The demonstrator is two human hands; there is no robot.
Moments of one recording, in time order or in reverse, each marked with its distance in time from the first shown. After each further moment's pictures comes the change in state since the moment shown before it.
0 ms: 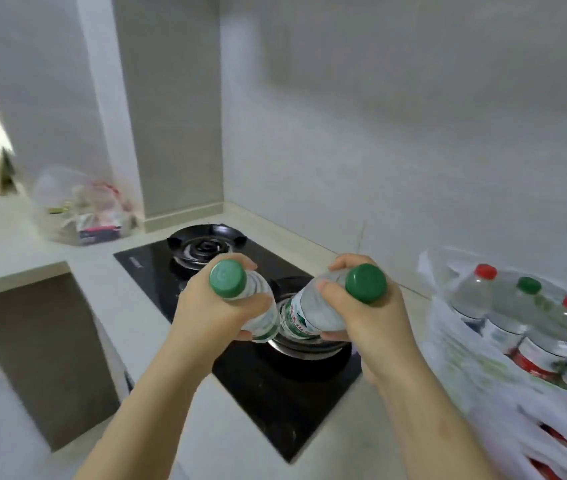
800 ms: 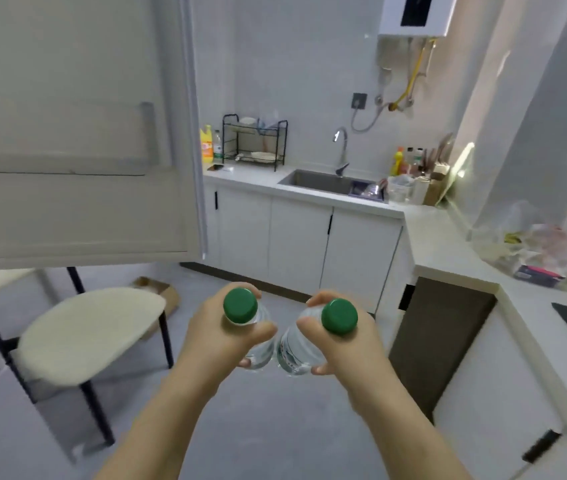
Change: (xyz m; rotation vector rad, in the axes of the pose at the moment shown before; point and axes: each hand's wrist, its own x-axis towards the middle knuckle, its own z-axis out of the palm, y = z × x) left_hand -0.356 0.037 -0.432 0.259 1.114 -0.126; right_hand -0.347 -0.052 0.418 0.054 -1.249 0.096
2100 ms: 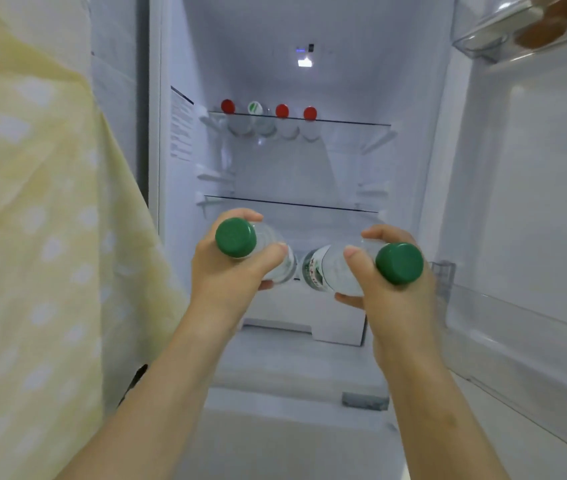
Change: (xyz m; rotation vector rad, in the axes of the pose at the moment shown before) left_hand 0.001 0.103 -0.463 0.186 1.398 0.582; right_hand 0.064 -0.233 0.510 0.729 -0.964 -0.571
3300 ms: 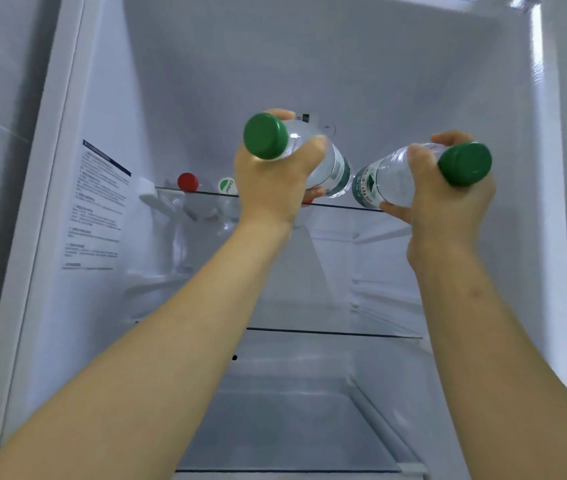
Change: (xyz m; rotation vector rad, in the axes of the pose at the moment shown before) left_hand 0.294 0.002 0.102 -0.468 -0.107 0.350; right_hand 0.290 0.013 0.095 0.144 0.355 -0.485
